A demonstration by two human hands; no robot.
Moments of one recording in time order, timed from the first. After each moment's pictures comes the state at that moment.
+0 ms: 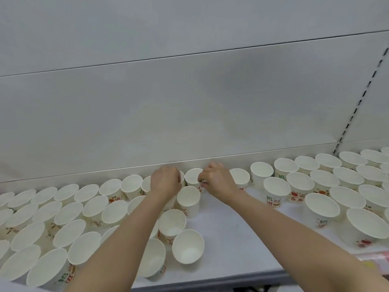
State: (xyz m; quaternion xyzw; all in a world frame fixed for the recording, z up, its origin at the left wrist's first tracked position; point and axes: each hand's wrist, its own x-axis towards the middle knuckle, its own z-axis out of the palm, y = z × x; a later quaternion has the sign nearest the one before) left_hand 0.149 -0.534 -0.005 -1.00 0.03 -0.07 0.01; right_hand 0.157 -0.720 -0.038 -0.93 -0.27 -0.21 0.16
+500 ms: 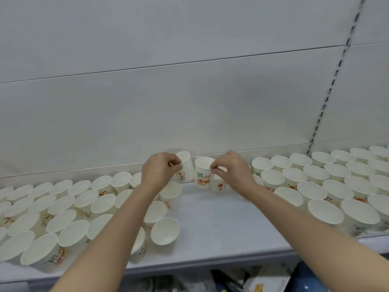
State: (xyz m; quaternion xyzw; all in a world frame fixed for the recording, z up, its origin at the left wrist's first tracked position) left_hand 0.094 -0.579 0.054 -0.96 0.04 -0.17 -0.22; right_hand 0.102 -0.814 0.018 -0.88 -0.24 -0.28 0.30
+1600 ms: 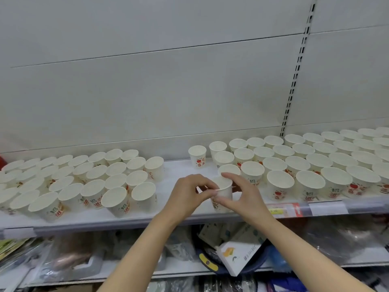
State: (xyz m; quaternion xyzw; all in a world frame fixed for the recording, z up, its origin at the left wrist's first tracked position) left_hand -0.069 -0.718 0.008 -0.89 0.19 -0.07 -0.41; right_hand -0.062 -0.907 -0.036 -0.85 -0.15 -0.12 0.50
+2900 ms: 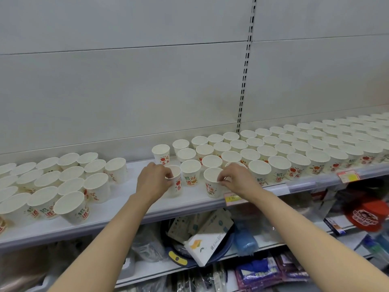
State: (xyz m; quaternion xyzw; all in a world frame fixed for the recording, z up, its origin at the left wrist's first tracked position) left_hand -0.011 -0.733 -0.018 -0.98 0.10 -0.13 -0.10; right_hand -0.046 -1.004 -0.024 -0.96 -0.15 -0.12 0.21
